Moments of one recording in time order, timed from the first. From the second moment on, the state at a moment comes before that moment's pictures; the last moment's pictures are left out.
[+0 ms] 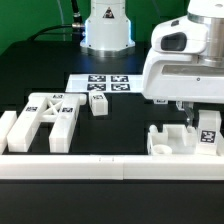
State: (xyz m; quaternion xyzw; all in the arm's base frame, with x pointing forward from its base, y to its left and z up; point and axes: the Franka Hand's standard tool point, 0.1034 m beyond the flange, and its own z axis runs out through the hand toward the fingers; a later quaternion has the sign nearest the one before) arm 0.687 0.107 0.073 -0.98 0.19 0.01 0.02
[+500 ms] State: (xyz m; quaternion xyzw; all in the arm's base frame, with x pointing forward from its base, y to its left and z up) arm 0.685 0.112 0.072 -0.89 0.45 0.02 0.03
